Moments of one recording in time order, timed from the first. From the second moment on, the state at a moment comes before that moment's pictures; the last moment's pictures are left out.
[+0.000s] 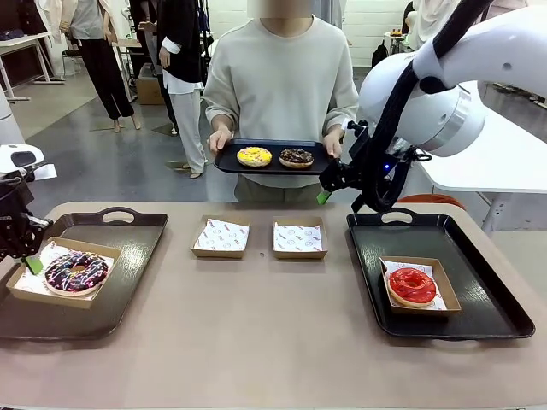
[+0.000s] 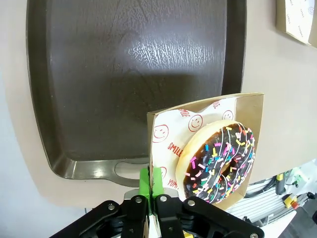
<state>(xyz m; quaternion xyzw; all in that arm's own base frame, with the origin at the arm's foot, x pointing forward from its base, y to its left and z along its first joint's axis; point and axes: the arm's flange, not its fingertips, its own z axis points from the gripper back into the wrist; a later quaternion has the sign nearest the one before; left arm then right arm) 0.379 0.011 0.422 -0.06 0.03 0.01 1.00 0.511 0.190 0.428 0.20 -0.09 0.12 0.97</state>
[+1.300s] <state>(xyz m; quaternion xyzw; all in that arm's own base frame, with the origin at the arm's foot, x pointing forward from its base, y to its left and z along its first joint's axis) 0.386 0.005 0.378 -0.03 0.00 -0.01 1.00 0.554 0.256 0.342 0.07 -0.04 0.03 1.00</state>
